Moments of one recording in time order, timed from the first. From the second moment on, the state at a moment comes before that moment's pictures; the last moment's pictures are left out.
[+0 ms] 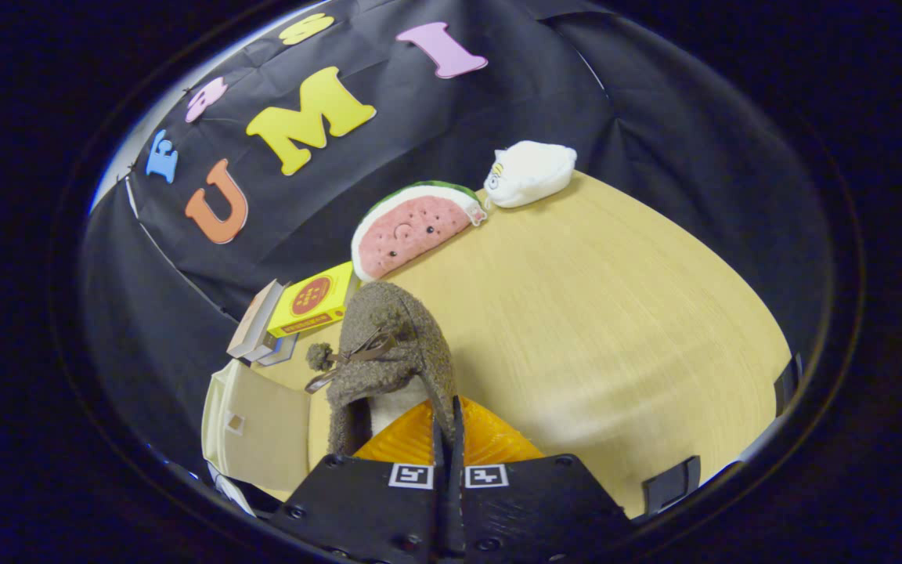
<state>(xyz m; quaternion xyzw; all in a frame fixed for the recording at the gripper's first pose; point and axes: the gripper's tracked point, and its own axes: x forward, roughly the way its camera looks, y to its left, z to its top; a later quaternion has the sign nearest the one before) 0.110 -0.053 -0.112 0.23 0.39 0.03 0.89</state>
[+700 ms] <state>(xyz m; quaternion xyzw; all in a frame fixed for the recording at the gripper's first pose) 0.095 0.248 0.004 0.27 0.37 0.11 0.89</state>
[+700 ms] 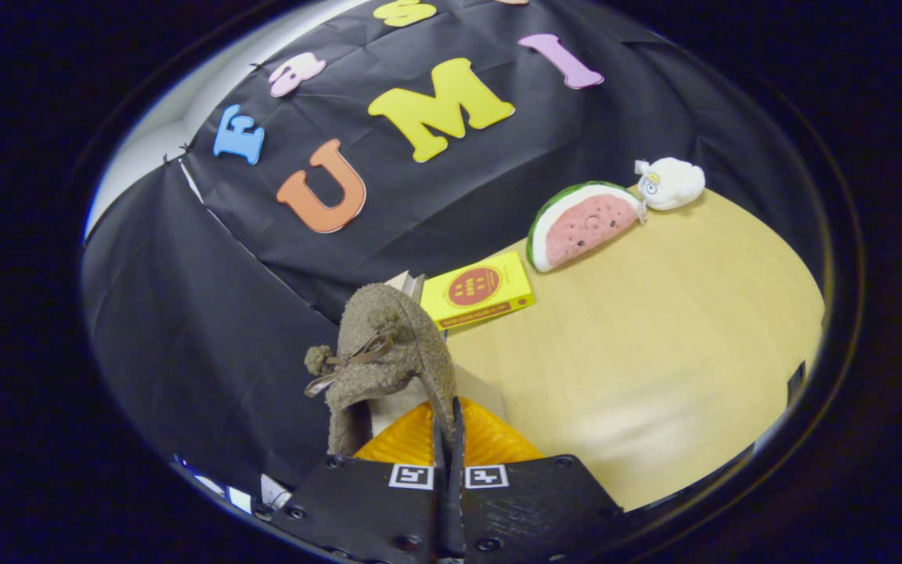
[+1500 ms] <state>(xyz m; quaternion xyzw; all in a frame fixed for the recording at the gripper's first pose) 0.081 0.303 -0.085 0.24 0.35 -0.04 0.91</state>
